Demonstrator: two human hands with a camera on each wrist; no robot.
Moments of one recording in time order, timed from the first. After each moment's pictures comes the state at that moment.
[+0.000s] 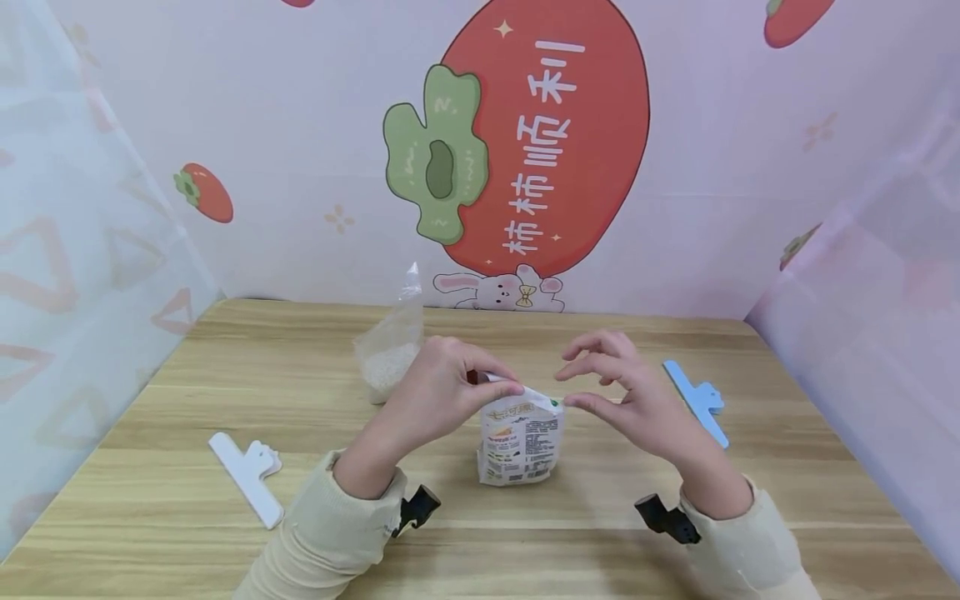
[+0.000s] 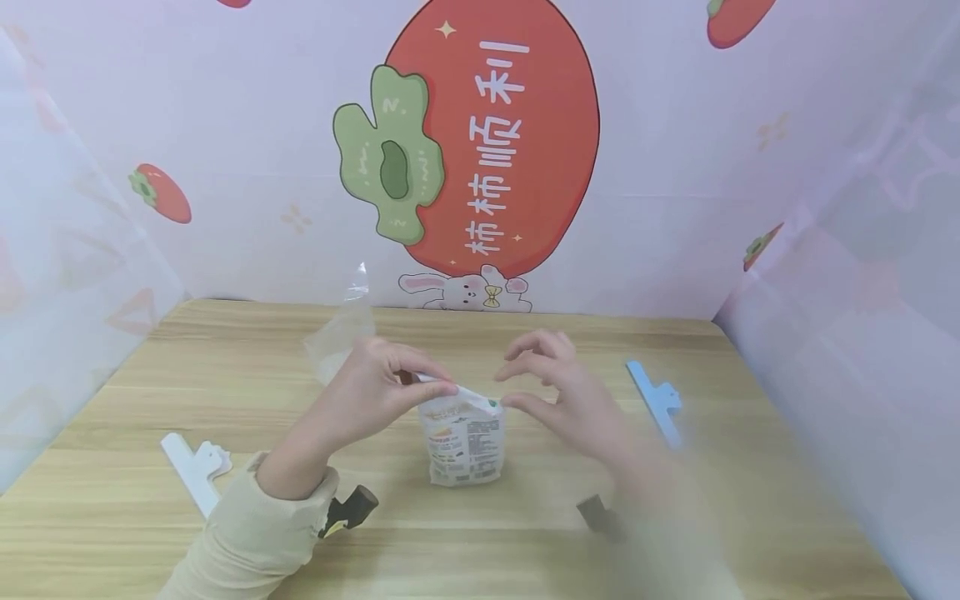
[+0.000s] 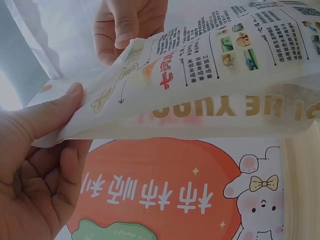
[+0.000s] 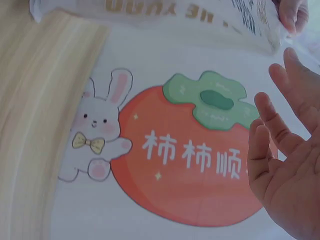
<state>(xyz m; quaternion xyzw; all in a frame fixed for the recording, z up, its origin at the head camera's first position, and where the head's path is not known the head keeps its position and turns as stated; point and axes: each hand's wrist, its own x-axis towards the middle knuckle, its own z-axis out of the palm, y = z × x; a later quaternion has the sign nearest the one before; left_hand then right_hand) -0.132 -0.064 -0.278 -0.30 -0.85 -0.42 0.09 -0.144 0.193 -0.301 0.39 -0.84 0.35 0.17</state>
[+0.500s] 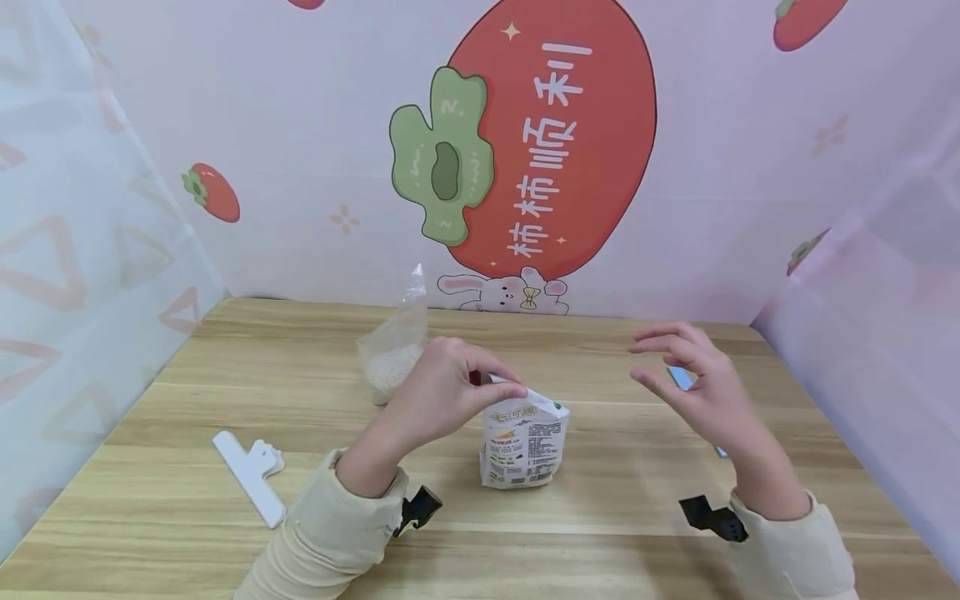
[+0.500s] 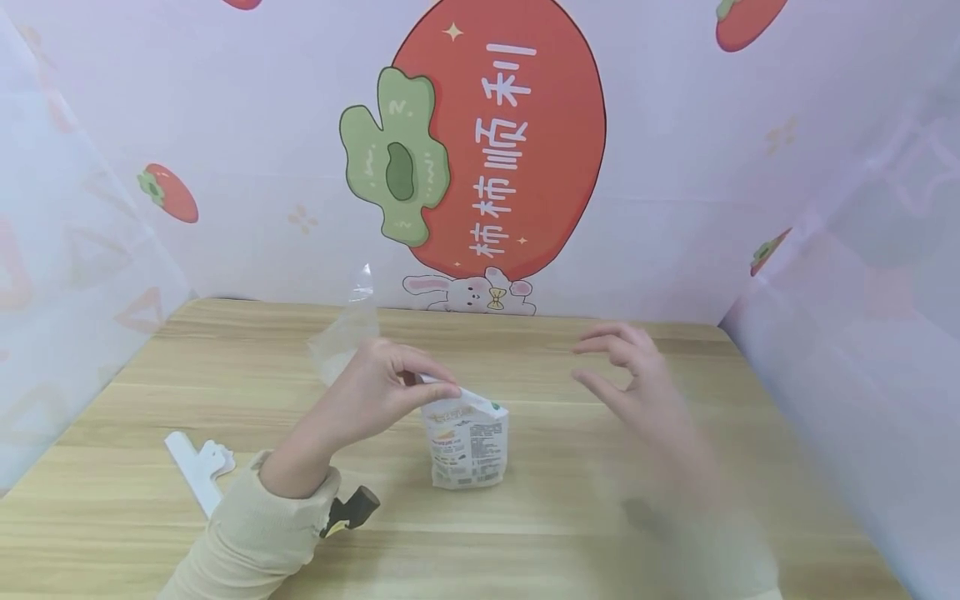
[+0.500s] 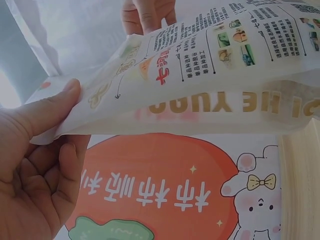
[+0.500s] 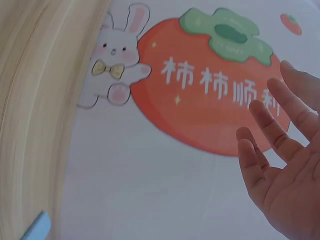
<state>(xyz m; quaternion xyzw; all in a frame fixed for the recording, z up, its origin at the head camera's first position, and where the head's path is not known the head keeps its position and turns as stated) -0.134 -0.065 -0.279 -0.29 -0.85 -0.42 0.08 -0.153 0.243 -0.298 0.28 -0.86 0.37 0.23</state>
